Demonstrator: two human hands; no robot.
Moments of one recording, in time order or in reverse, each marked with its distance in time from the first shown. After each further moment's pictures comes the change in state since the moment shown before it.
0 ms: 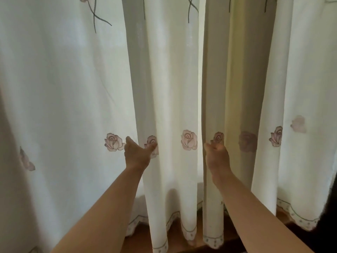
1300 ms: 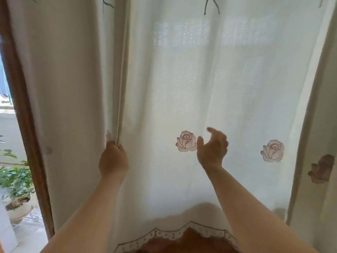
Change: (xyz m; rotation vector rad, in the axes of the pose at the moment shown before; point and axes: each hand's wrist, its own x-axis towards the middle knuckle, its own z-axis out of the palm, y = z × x) left_hand 0.041 -0.081 -0.206 0.527 0.568 -0.092; right_hand -0.027 -0.005 0.217 -0.321 -0.035 -0.490
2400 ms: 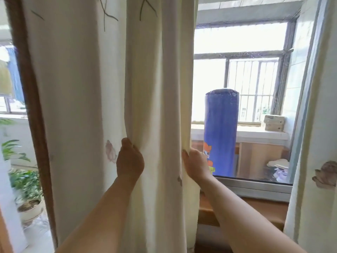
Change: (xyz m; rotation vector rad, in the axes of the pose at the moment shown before) left_hand -0.015 0.045 0.011 -0.175 -0.054 0.090; right_hand -0.007 -0.011 0.011 -0.121 -0.521 -0.252
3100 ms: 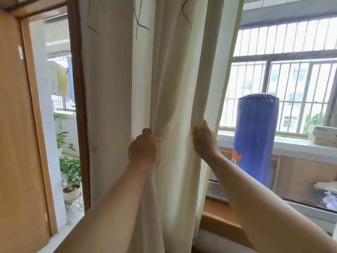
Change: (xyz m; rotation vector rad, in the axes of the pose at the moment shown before) left_hand 0.013 0.022 -0.043 0.494 0.034 0.082; right_hand 0.051 -0.063 -0.008 0.247 0.053 -0.162
